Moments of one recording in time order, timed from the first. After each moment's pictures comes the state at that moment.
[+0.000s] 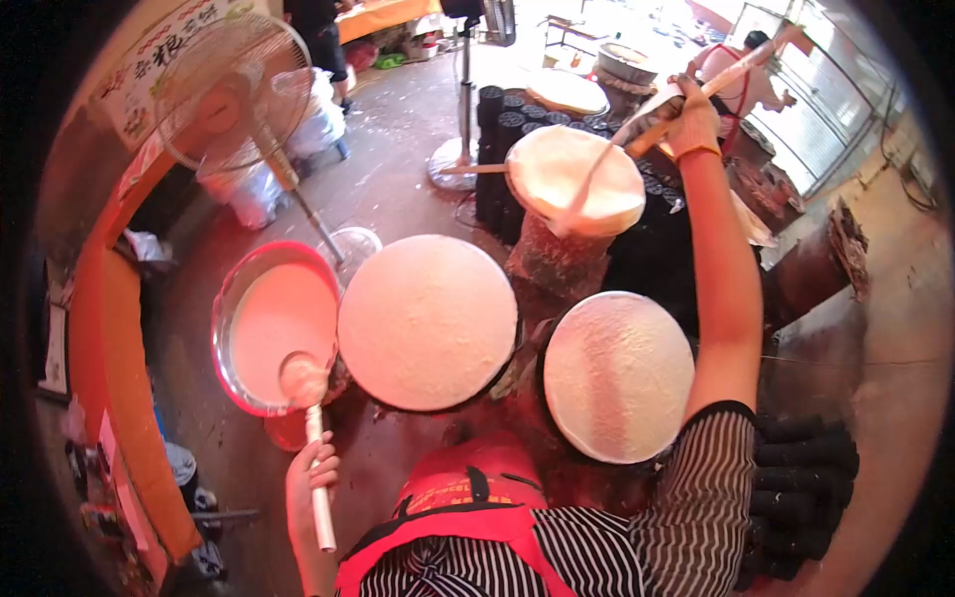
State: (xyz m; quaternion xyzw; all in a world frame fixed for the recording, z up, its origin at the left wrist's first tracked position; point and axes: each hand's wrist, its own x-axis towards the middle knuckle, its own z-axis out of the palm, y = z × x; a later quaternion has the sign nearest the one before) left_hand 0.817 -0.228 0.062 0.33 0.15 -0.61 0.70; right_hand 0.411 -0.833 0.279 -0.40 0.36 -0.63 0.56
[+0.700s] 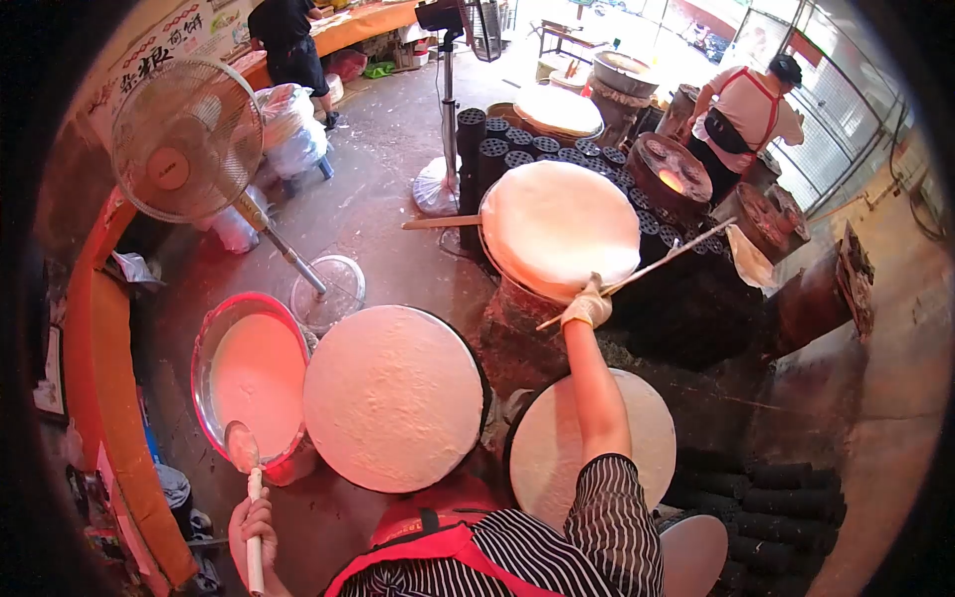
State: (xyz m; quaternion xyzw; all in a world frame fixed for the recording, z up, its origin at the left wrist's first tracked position) left_hand 0.839 -0.328 0.121 0.12 0.31 -0.54 0.78; right_hand 0.425 -0.932 -0.124 -0.10 0.66 -0.67 0.33
